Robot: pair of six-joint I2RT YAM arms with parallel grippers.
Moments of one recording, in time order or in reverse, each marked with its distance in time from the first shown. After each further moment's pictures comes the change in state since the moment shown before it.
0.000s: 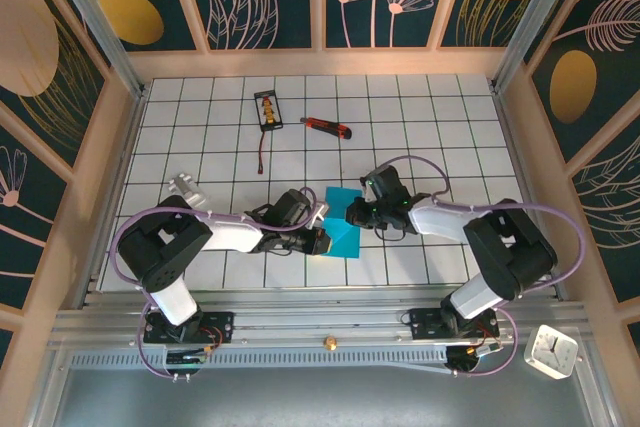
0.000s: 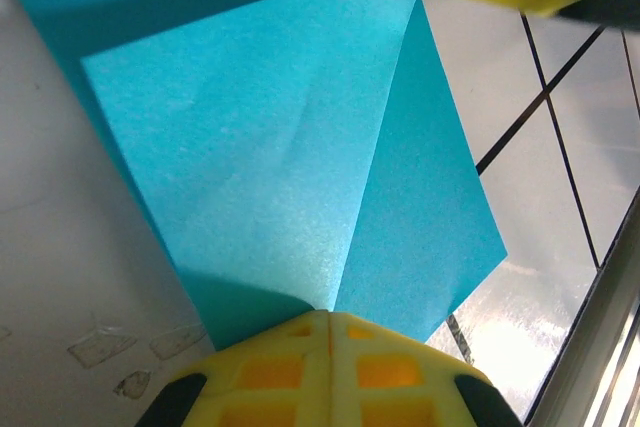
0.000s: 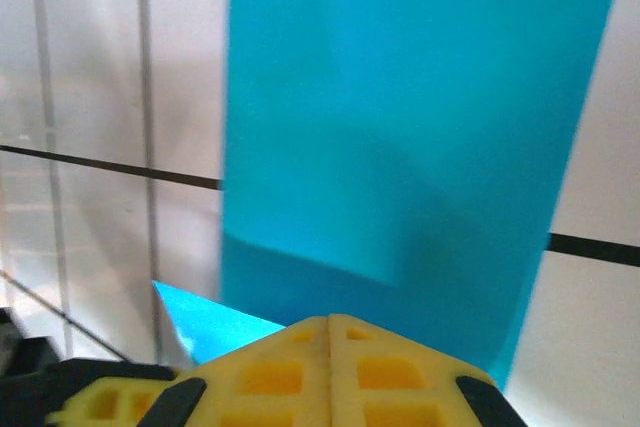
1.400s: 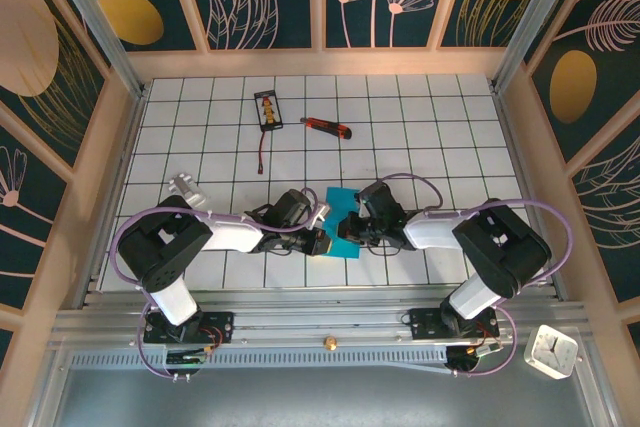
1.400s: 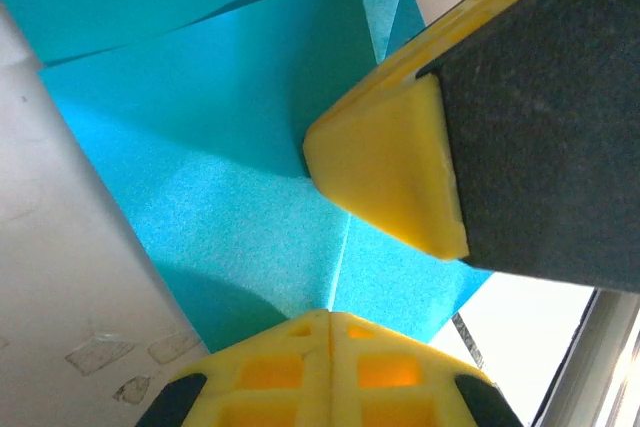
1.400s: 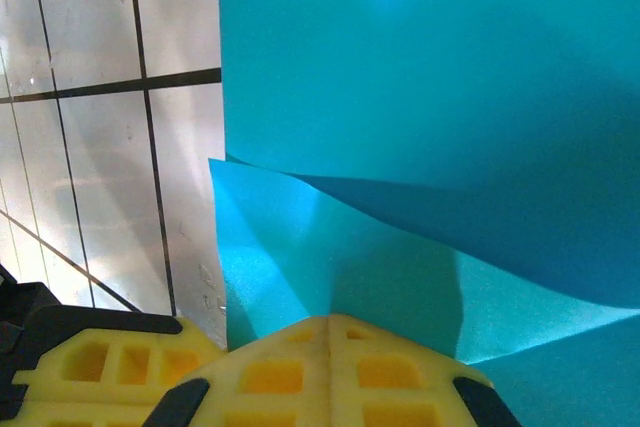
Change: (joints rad) left arm 0.000 0.002 0.000 -0.006 -0.001 0.048; right arm 0.085 0.049 -0.117 0.191 -0.030 0.164
